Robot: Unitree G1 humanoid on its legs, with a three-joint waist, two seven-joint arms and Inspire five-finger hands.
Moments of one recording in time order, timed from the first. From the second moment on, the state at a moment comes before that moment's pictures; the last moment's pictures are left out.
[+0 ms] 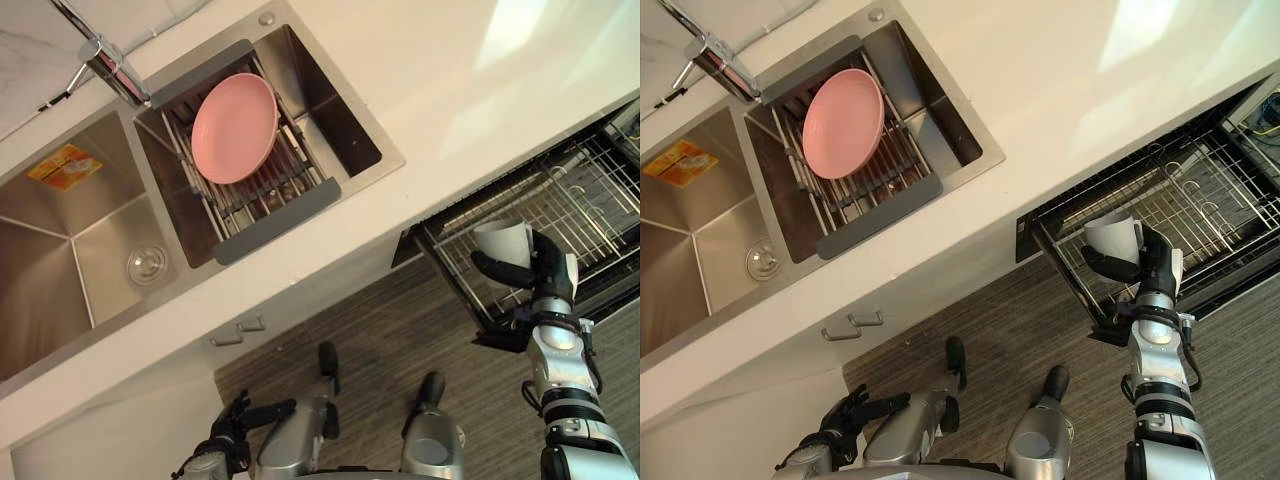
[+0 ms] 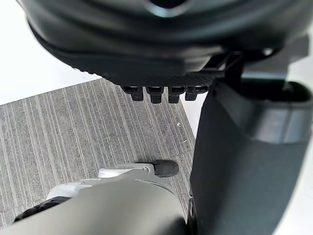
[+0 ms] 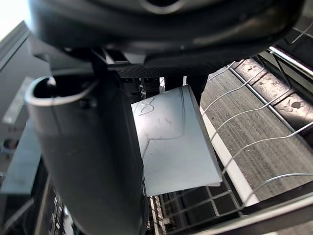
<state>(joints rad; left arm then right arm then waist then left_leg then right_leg) 0.13 0.17 -0.04 0.80 -0.30 0.07 -0.01 -0.30 -0.48 -0.24 0.67 0.07 -0.14 -0.16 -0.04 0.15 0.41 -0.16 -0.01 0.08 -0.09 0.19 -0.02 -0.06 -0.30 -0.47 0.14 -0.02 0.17</state>
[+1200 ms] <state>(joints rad) 0.07 0.19 0.01 0.84 -0.35 0.14 -0.03 -0.27 -0.38 -0.25 0.42 0.18 0.07 -0.11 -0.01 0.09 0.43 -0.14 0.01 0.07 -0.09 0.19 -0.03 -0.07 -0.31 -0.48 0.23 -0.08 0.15</state>
